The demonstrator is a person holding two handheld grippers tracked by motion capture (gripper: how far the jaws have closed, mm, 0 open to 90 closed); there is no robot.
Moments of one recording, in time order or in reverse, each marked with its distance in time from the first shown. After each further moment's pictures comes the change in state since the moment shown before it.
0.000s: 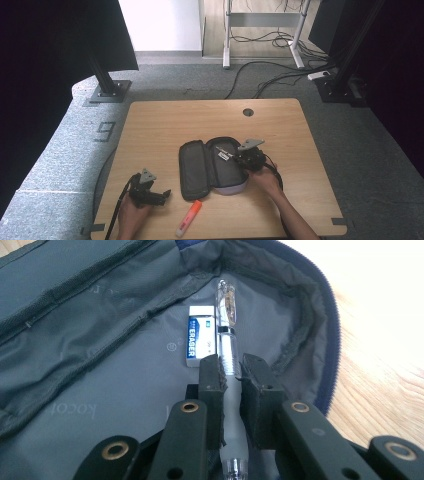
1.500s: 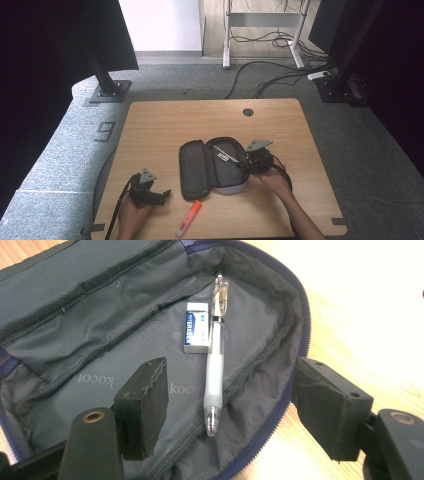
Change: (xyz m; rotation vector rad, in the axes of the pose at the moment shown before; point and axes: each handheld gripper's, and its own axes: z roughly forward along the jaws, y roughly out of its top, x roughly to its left) left arm 0.000 0.000 0.000 0.000 0.000 0.000; right arm -0.005 -0.003 -0.032 -0.020 0.009 -0.047
